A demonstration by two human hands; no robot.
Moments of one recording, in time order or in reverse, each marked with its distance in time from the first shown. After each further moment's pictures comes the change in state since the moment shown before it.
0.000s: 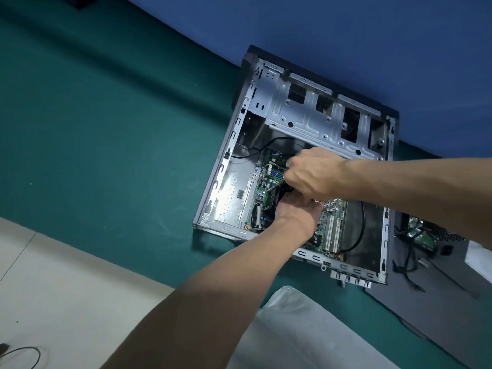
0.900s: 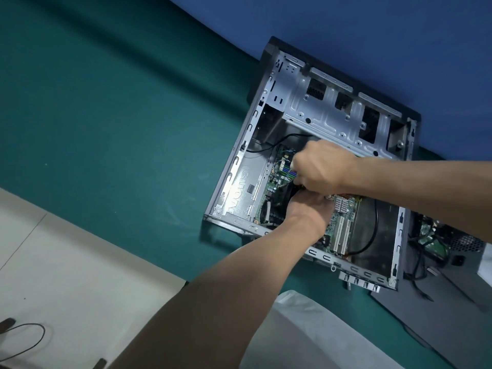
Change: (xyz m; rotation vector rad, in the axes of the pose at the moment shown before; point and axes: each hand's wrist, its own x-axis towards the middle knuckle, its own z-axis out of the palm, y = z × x) left_hand 0.000 -0.001 0.001 -0.033 0.047 0.000; right_hand 0.016 -0.004 -0.006 0.233 0.077 0.168
